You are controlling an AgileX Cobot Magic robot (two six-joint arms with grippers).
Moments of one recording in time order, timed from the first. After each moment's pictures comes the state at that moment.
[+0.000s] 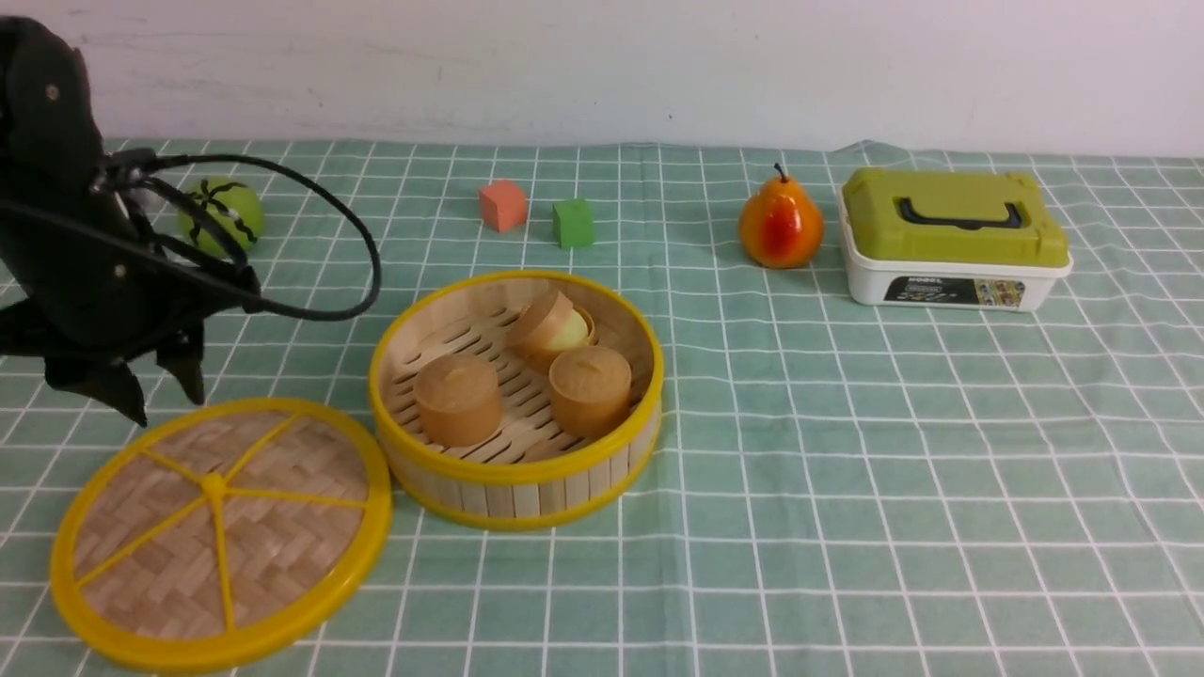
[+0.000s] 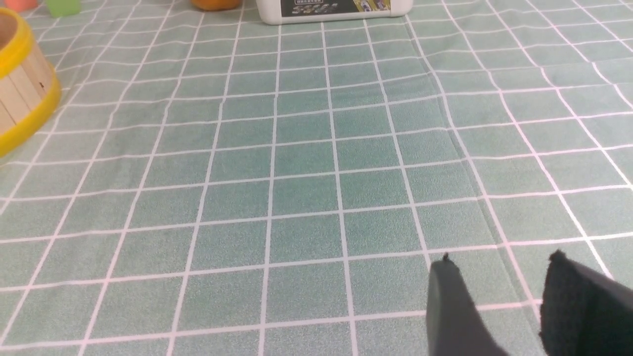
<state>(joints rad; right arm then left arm) -0.03 -0.01 0.02 0.02 0.39 0.13 -0.05 1.67 -1.42 0.08 1.10 -0.42</state>
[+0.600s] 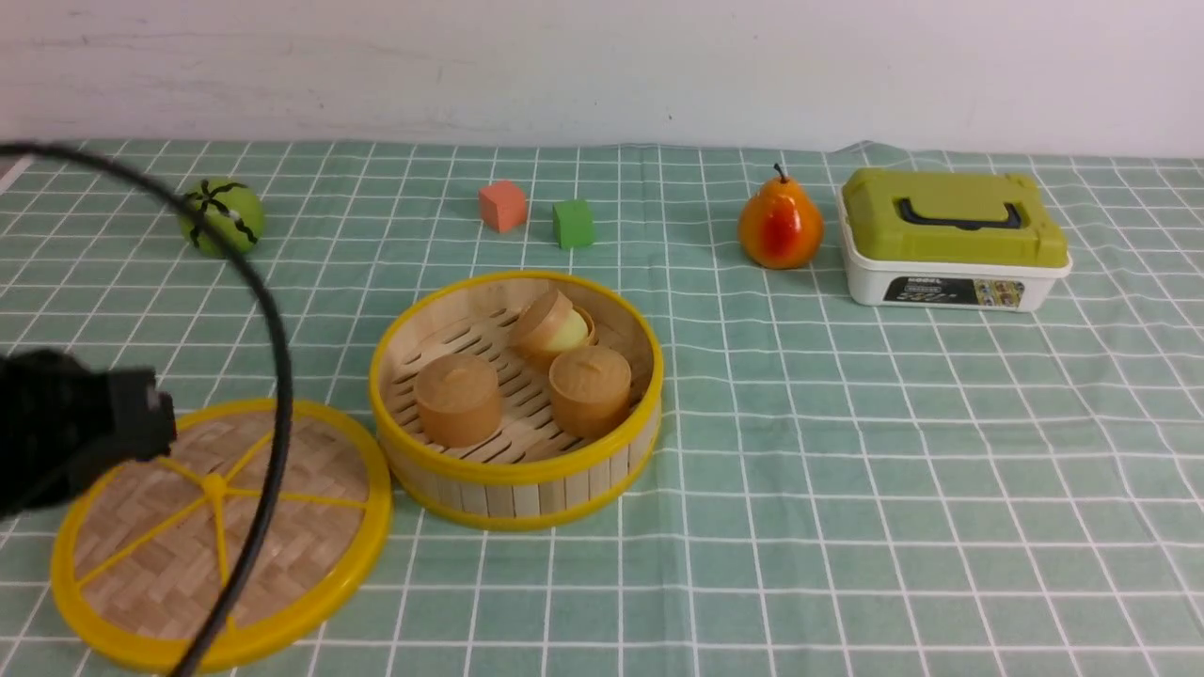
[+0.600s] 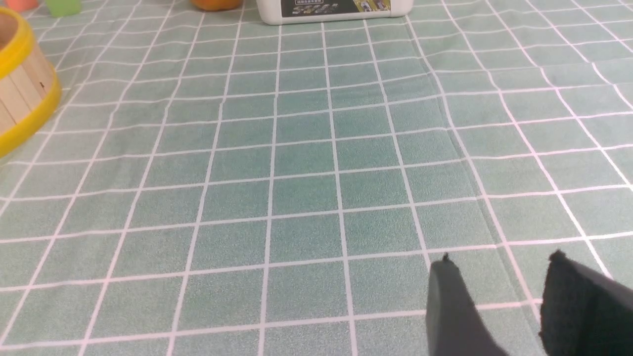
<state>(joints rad) -0.03 -0.01 0.02 0.02 0.39 0.13 -0.05 0.80 -0.67 -0.46 0.56 0.06</state>
